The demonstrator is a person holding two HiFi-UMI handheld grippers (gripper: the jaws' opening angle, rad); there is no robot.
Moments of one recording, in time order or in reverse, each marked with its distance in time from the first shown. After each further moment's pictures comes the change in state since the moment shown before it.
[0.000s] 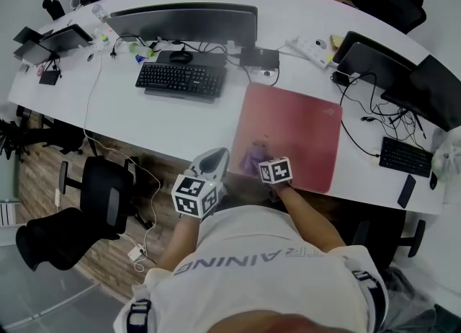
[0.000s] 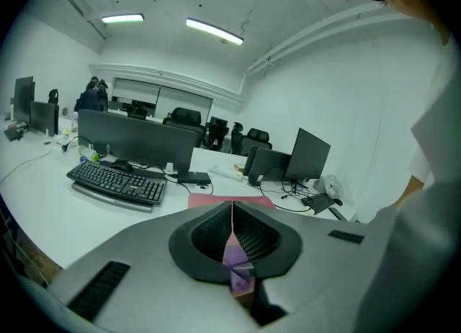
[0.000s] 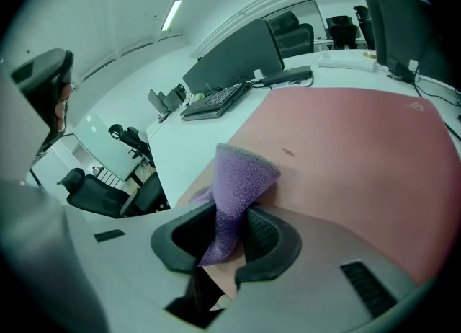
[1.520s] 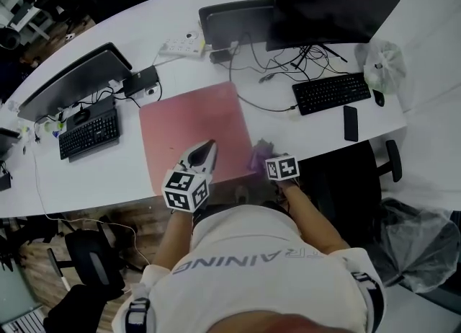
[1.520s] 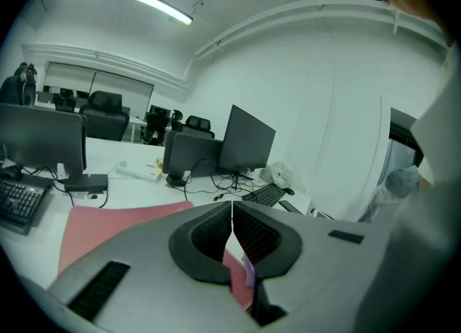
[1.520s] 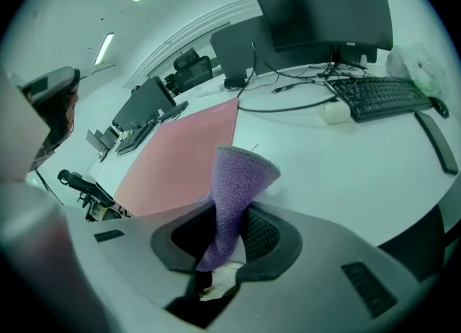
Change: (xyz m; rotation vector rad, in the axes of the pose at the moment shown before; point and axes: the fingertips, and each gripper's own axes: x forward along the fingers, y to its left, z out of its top) left arm 0.158 -0.255 -0.010 0.174 0.071 -0.400; right arm -0.246 -0.234 -0.142 0.379 -0.147 -0.365
